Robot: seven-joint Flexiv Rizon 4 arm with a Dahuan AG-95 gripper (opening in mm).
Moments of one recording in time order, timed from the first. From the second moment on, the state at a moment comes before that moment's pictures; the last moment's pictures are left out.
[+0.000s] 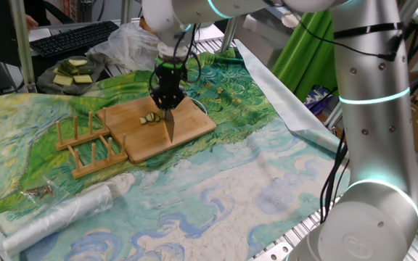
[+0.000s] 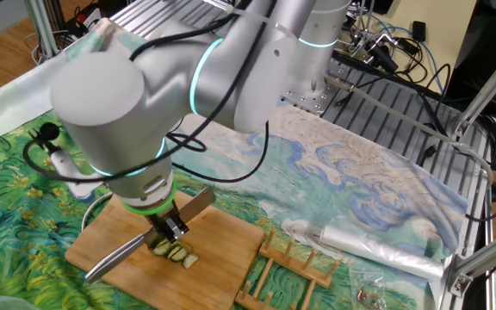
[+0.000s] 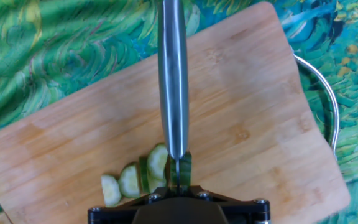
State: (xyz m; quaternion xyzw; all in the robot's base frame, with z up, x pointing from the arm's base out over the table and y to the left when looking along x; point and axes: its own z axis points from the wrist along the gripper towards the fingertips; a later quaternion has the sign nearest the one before) arm 0.647 -0.017 0.033 -0.16 -0.99 -0.02 0.06
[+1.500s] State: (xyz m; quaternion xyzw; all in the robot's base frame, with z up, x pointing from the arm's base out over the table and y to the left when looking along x) arm 0.640 -0.017 0.055 -0.16 -0.98 0.02 0.08
